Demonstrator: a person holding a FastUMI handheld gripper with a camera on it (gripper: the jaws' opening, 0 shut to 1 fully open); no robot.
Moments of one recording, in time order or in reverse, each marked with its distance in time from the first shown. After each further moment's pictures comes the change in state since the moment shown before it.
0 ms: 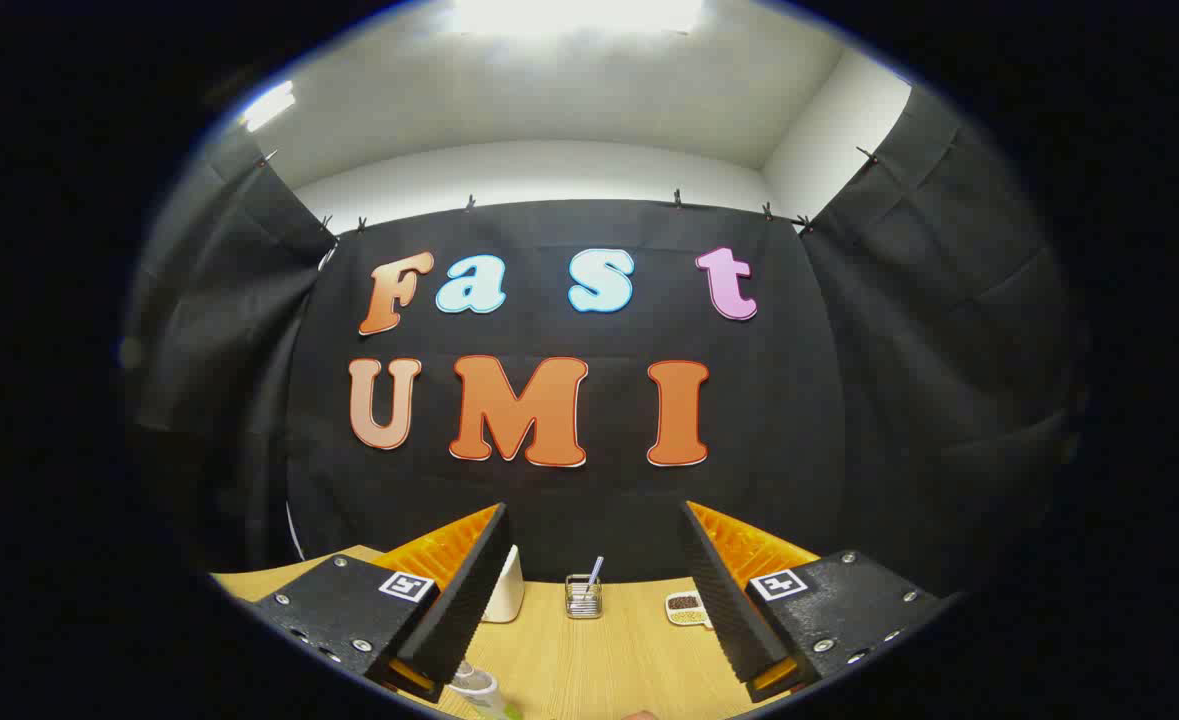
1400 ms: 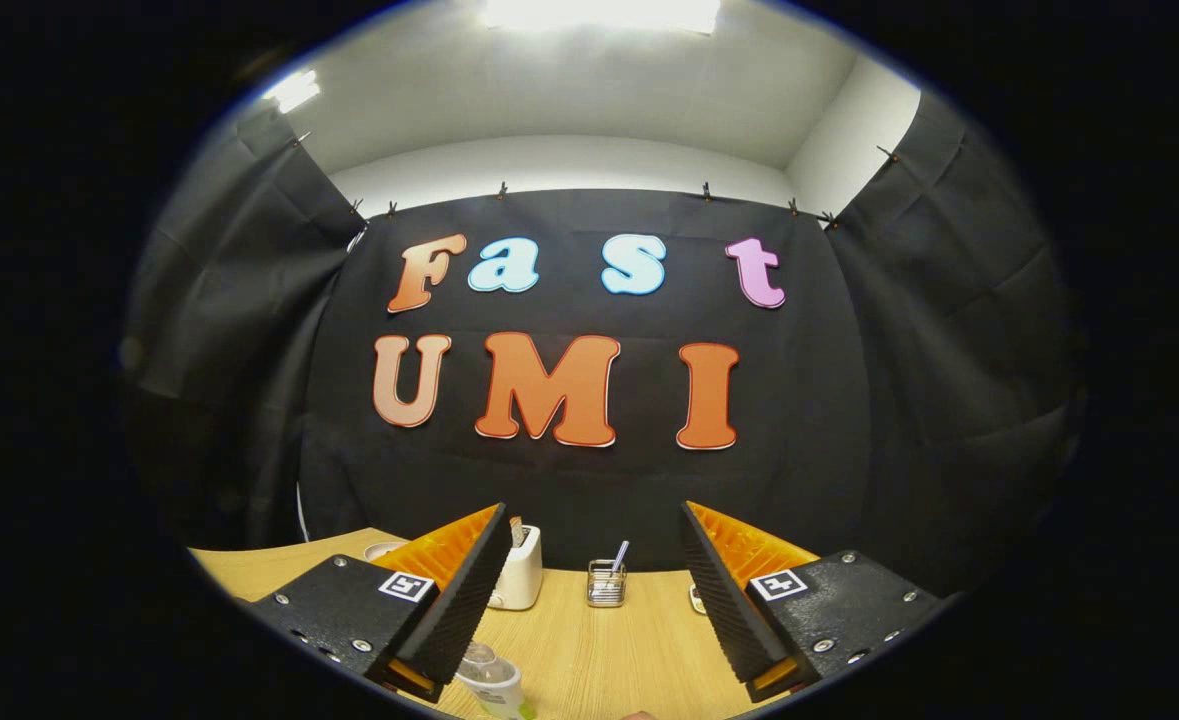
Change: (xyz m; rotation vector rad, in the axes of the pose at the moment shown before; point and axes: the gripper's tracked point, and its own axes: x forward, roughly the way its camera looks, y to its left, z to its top) arm -0.006 0.045 -0.068 -0.030 0.020 0.072
